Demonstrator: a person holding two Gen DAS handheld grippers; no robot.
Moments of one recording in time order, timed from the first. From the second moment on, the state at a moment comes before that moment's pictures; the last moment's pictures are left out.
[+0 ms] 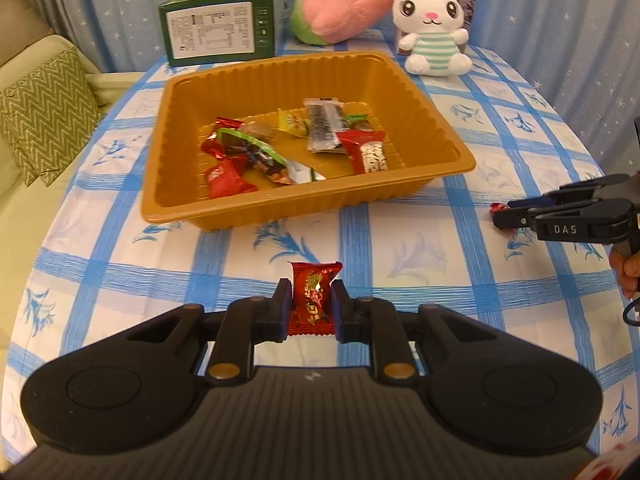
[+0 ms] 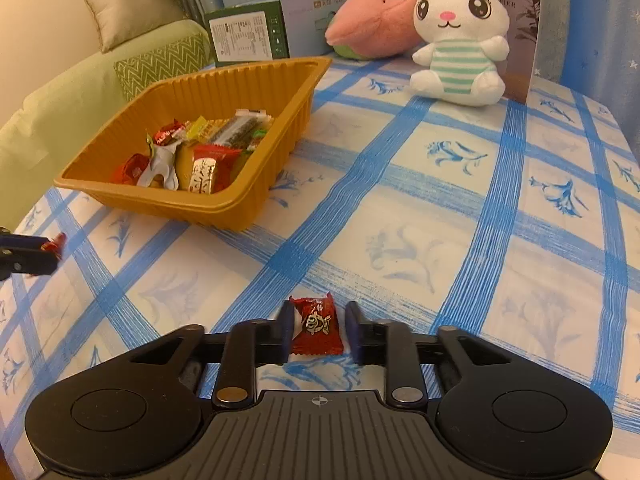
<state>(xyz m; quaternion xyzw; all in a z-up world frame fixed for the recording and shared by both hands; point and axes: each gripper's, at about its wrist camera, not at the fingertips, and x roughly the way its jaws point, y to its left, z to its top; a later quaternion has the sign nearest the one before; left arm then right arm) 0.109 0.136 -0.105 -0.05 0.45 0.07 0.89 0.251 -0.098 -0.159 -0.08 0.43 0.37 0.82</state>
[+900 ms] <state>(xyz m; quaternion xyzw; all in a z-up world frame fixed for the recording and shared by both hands) 0.102 0.145 -0.046 -0.04 0.41 0.07 0.91 0.204 -0.085 -0.068 -0.02 0.38 0.41 0.83</state>
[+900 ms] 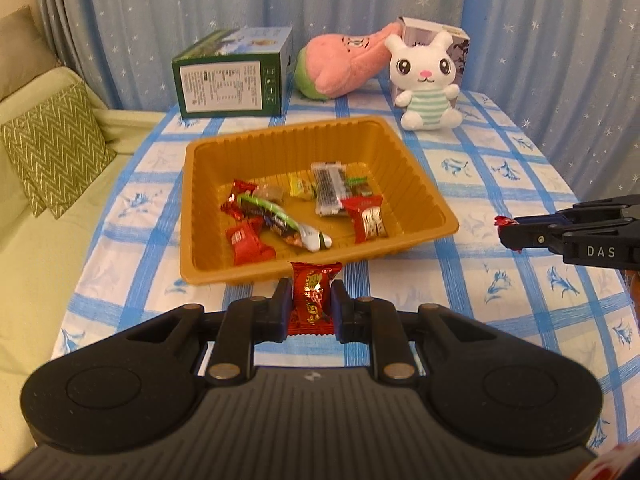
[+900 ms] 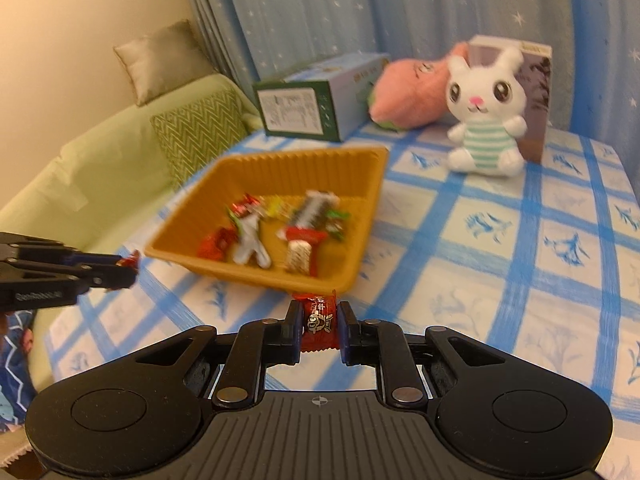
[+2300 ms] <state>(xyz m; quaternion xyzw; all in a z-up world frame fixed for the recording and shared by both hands) 0.261 0.213 -0.055 0.00 0.40 0.01 0.91 0.295 0.034 -0.053 0.01 0.36 0.35 0.86</state>
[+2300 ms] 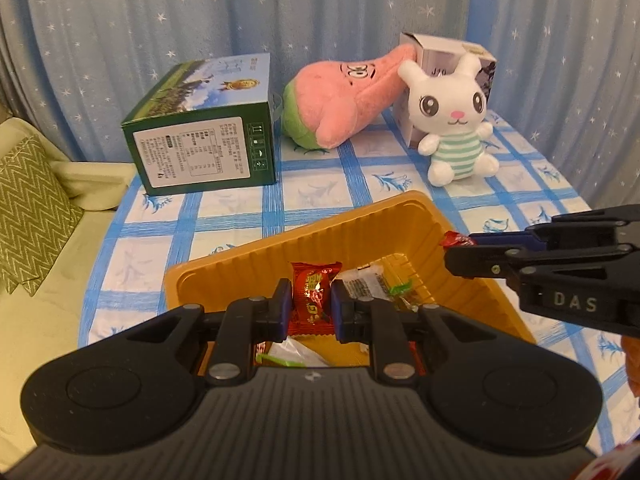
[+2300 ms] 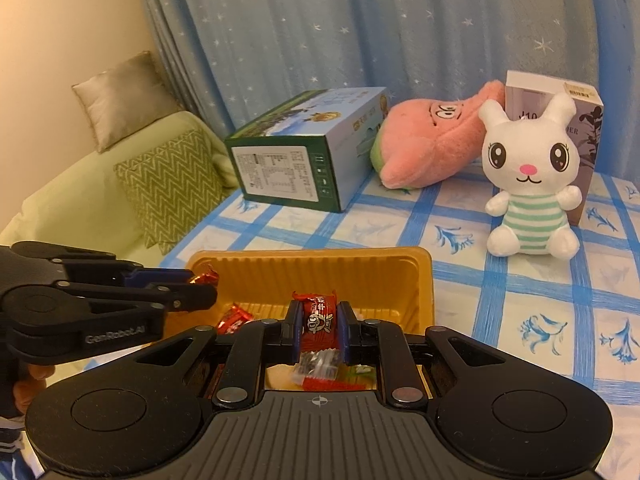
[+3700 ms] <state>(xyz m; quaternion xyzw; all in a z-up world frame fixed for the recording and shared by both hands) 0.272 0.253 -0.077 -0.03 0.44 0.02 0.90 0.317 0.046 -0.072 0.01 0.39 0.34 0.85</state>
